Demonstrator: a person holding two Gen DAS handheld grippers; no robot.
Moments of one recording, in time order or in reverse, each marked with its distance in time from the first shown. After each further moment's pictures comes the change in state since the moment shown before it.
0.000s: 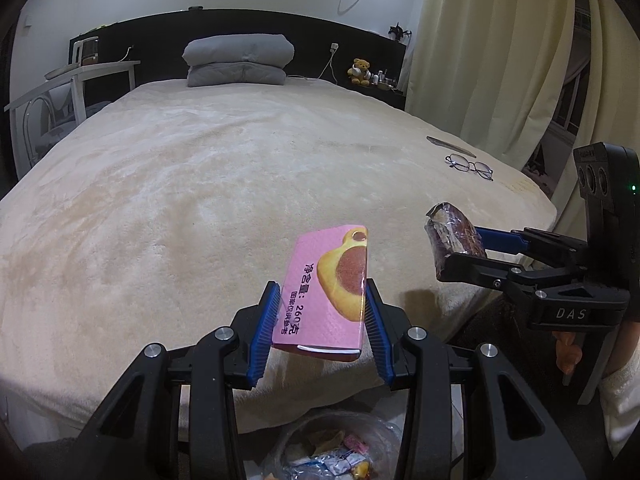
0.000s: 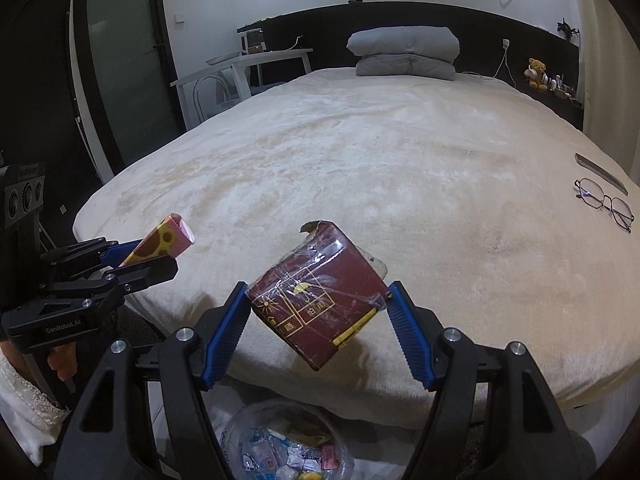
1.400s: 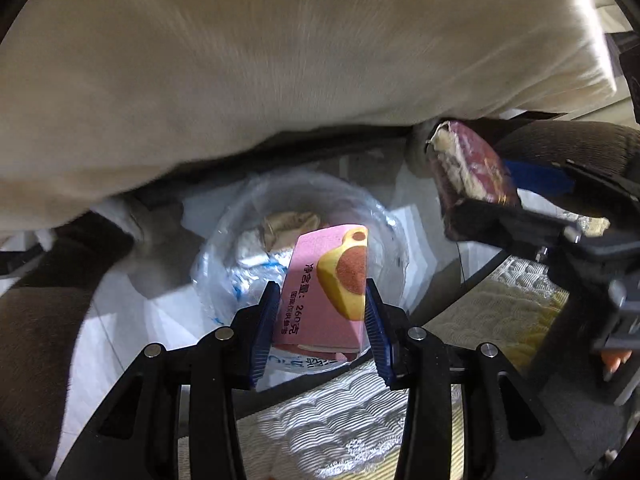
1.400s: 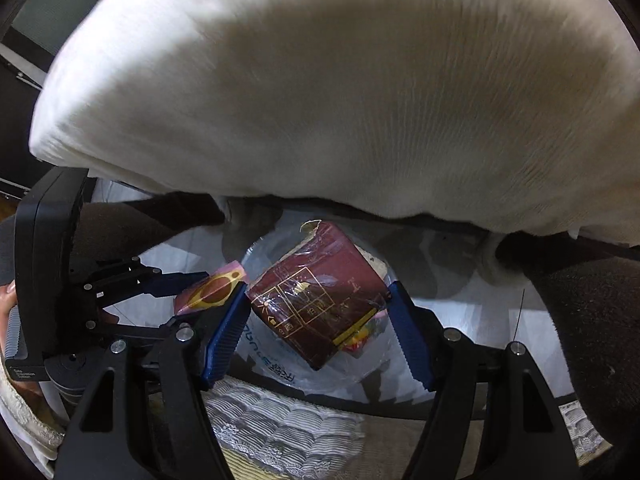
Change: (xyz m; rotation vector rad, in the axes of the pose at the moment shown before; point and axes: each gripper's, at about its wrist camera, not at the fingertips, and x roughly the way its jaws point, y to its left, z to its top) left arm 0.155 -0.005 -0.172 -0.161 0.856 -0.071; right arm 0.123 -0.007 -0.144 0.221 0.683 0.055
